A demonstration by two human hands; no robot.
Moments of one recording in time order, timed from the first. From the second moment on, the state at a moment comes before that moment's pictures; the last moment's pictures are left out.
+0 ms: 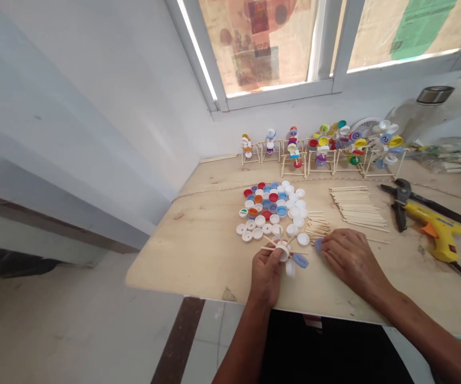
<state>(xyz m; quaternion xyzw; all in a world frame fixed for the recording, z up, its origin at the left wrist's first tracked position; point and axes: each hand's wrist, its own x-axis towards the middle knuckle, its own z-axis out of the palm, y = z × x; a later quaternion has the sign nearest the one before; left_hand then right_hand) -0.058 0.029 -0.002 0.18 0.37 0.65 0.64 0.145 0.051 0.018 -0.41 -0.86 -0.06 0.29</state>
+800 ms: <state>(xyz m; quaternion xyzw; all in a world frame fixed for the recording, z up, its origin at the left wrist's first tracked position) -0.041 0.040 0.003 0.23 0.39 0.63 0.63 0.225 0.054 -0.007 -0.58 -0.77 -0.15 0.23</state>
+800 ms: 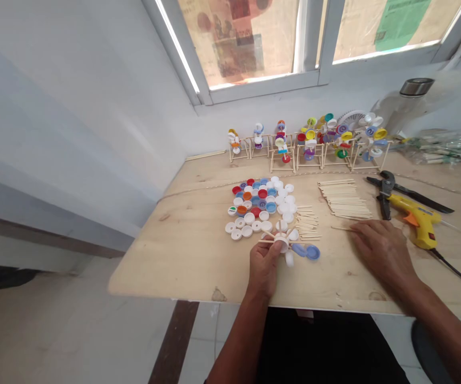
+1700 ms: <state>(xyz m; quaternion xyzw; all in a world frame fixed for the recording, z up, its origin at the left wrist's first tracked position) -0.041 0.041 0.002 0.21 0.38 0.64 0.63 0.222 0.048 -0.011 -0.56 -0.79 -0.14 0.20</state>
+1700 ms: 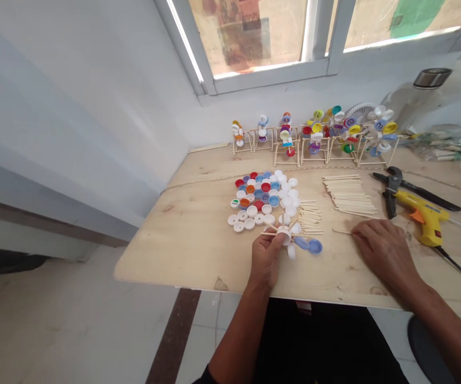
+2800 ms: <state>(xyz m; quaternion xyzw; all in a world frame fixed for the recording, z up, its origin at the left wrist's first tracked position) -0.038 0.040 0.005 0.22 0.39 0.63 0.63 0.316 0.027 0.020 -0.88 -0.46 0.01 0.13</state>
